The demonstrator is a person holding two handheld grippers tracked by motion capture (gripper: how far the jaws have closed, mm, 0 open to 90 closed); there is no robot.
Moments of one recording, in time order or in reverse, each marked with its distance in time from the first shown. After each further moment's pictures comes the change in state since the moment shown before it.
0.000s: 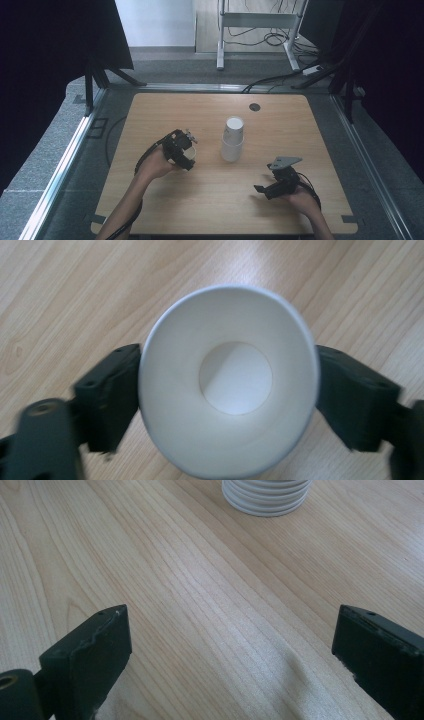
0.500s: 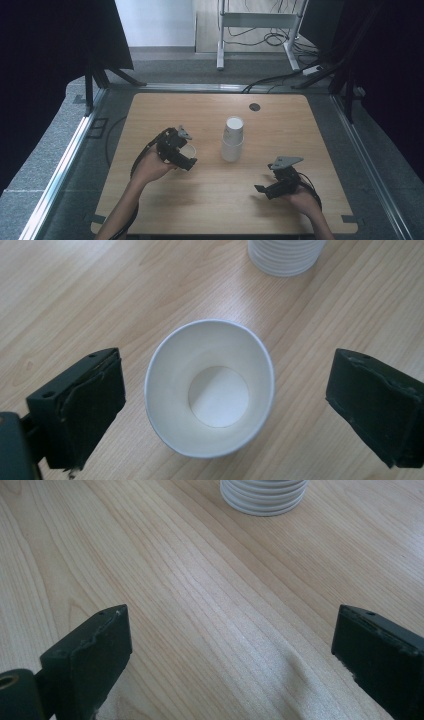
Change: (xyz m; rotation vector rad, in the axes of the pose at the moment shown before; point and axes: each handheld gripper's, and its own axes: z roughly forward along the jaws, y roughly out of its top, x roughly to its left) left arm -0.002 -0.012 -0.032 -0.165 -0.026 -0.039; right arm -0.001 -0.001 -0.002 -0.002 0.002 0.011
